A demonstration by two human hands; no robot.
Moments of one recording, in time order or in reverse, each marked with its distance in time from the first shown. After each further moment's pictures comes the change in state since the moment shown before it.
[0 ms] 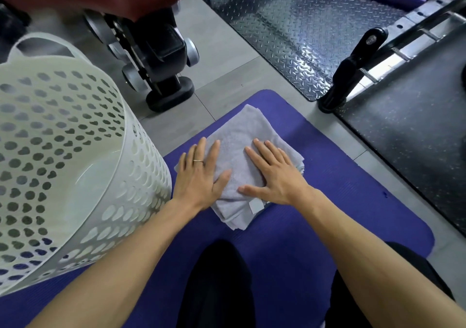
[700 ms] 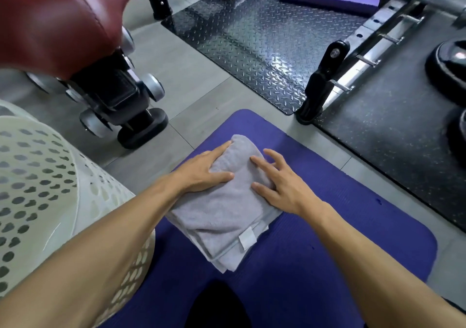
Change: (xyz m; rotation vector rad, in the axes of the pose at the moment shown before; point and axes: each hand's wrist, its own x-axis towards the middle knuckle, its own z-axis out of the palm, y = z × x) left_hand 0.143 0.011 -0.022 -0.305 -0.444 0.203; right_hand 0.014 0.065 -0.010 0.242 0.182 0.144
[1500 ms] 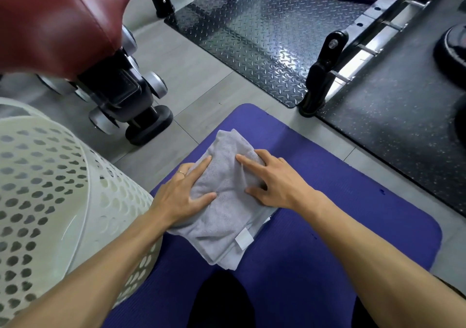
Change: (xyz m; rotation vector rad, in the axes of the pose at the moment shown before) left_hand -0.092 -0.004 0.025 0.106 0.271 -0.084; right_hand -0.002 -0.028 -0.007 -0.223 0.020 -0.199
